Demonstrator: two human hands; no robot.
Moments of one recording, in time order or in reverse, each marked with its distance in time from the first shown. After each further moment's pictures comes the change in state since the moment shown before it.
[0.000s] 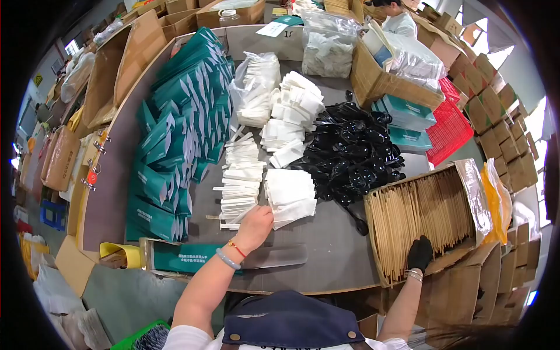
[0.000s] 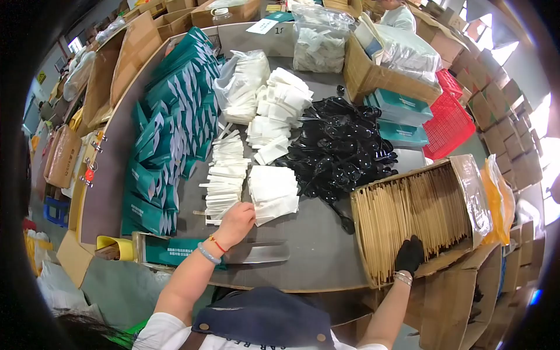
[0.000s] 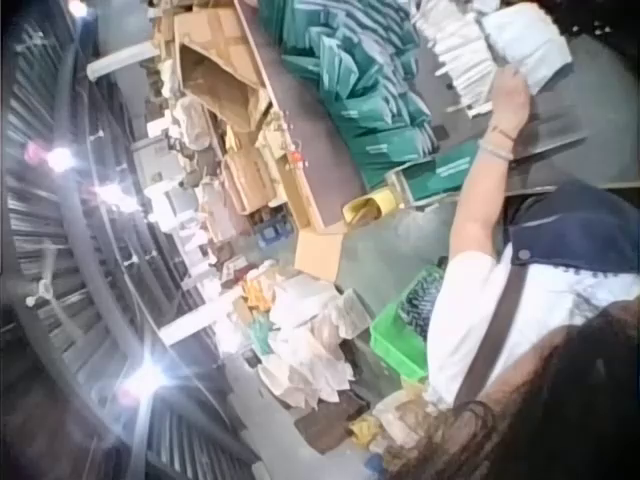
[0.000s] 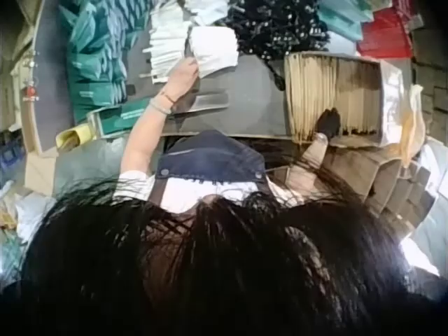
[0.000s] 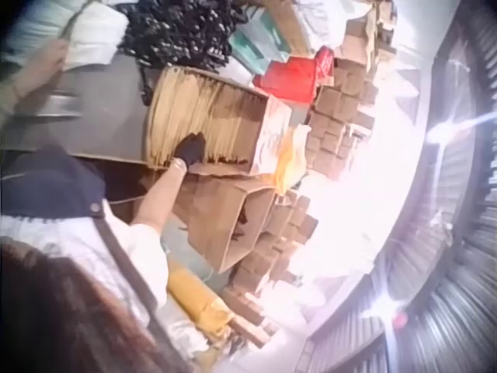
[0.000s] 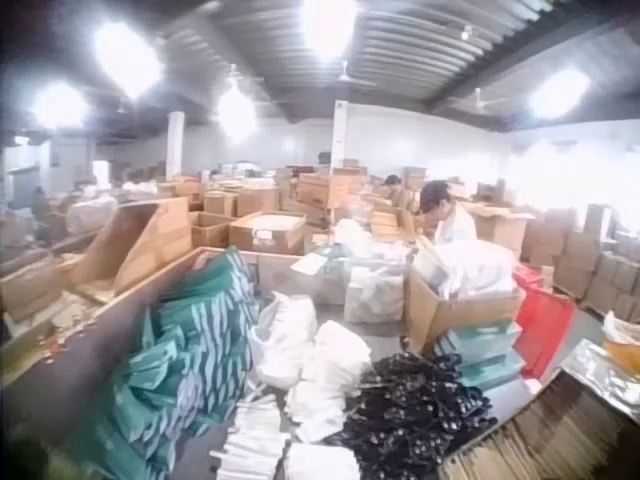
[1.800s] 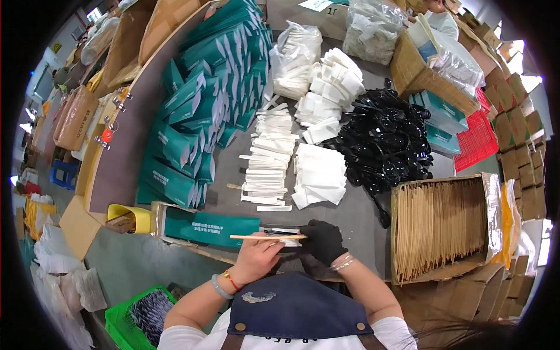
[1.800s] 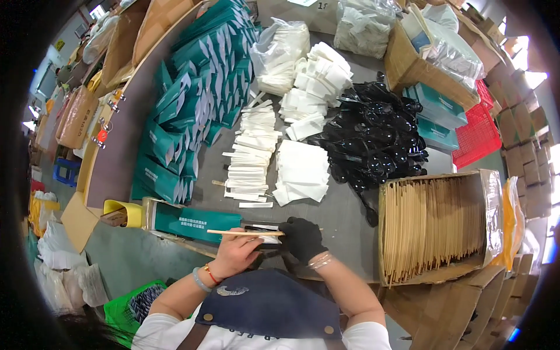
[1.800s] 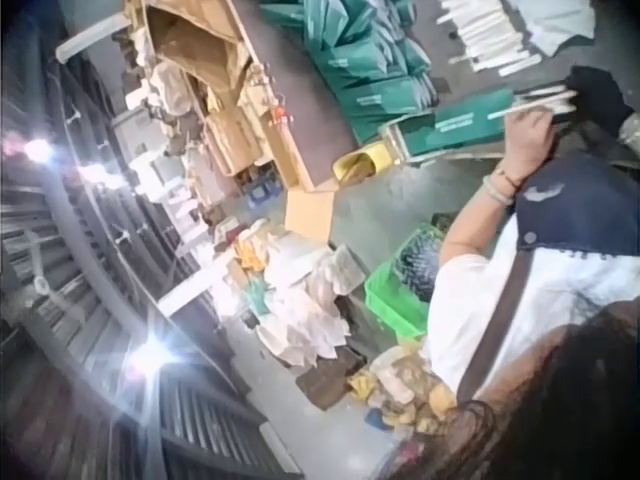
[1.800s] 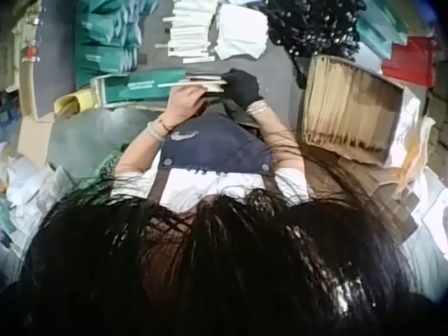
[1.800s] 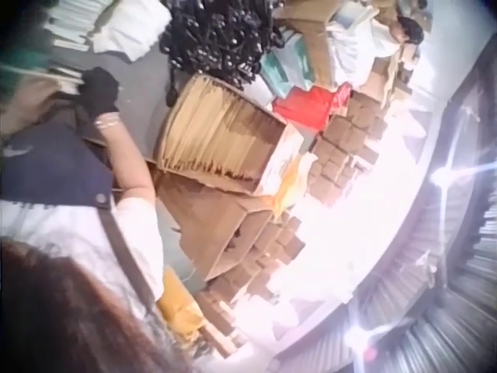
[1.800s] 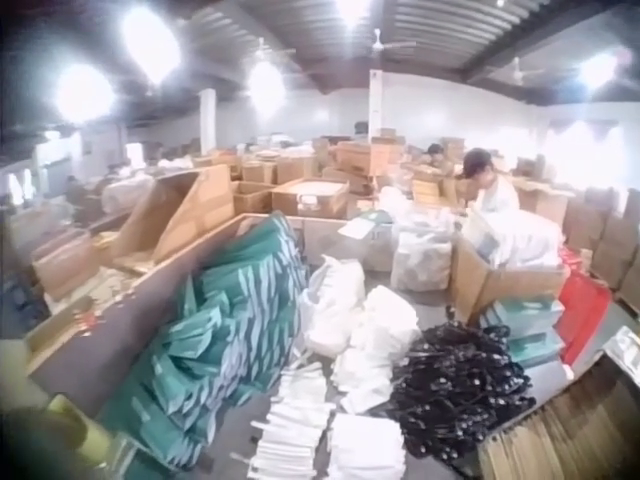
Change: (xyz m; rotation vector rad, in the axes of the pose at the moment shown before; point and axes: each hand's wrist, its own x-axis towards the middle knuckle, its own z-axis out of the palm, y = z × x) left_hand -0.113 0.069 -0.046 0.009 -0.011 -0.087; right_hand -0.161 -0.267 0.041 0.268 -0.590 -1.135
